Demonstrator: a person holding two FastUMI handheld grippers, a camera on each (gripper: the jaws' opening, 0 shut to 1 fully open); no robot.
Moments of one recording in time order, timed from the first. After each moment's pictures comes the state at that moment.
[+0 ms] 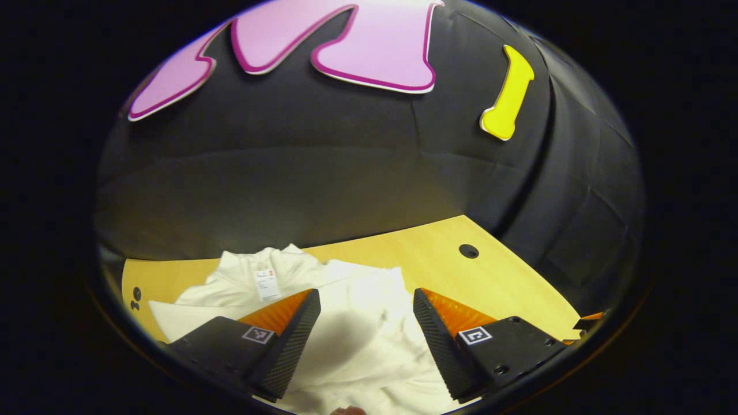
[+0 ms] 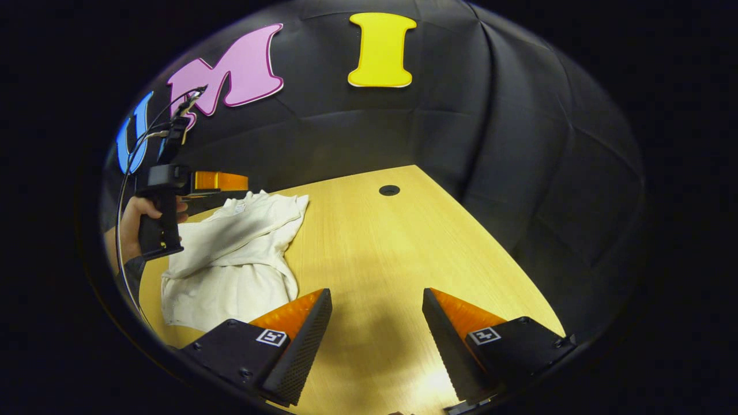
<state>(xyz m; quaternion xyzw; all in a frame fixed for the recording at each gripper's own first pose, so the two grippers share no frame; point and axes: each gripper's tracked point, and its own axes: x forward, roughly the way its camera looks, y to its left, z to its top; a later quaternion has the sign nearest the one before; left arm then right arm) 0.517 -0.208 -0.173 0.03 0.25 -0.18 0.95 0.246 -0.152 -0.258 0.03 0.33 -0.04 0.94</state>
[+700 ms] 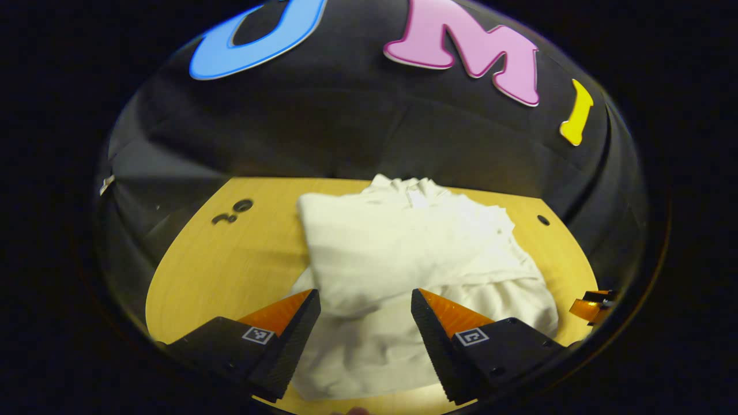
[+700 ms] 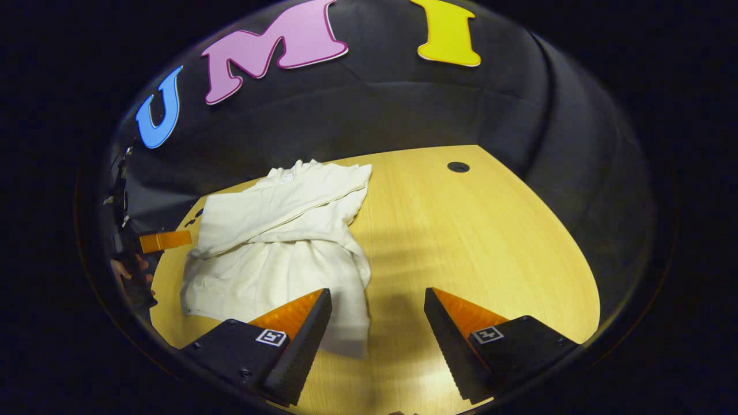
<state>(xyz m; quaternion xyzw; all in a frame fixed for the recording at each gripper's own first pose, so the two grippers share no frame) 0.343 0.042 -0.233 -0.03 0.33 0.03 0.94 0.248 -0.043 -0.307 0.03 0.39 0.05 0.92</state>
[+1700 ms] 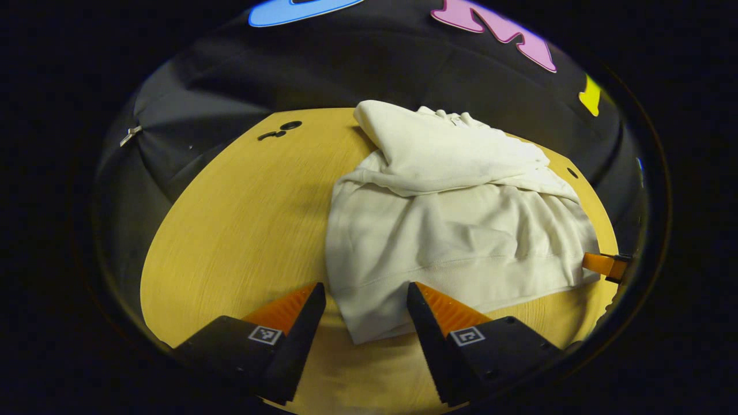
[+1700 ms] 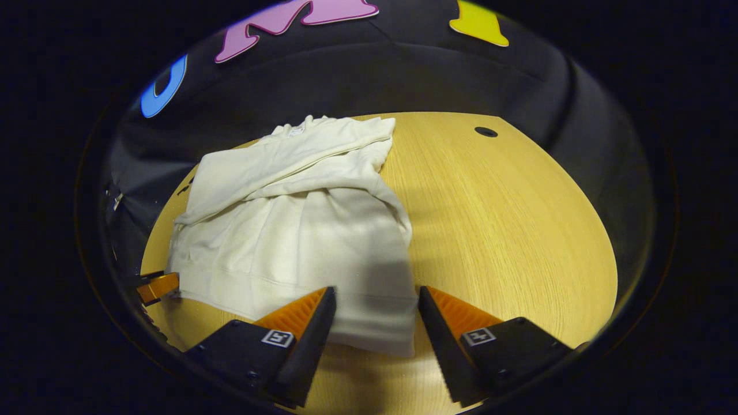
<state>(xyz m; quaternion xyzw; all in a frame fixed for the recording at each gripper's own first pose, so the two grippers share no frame) 0.243 0.073 -0.323 -0.02 0.41 0.07 0.91 0.224 -0.004 -0.366 0.00 0.45 0.06 0.89</state>
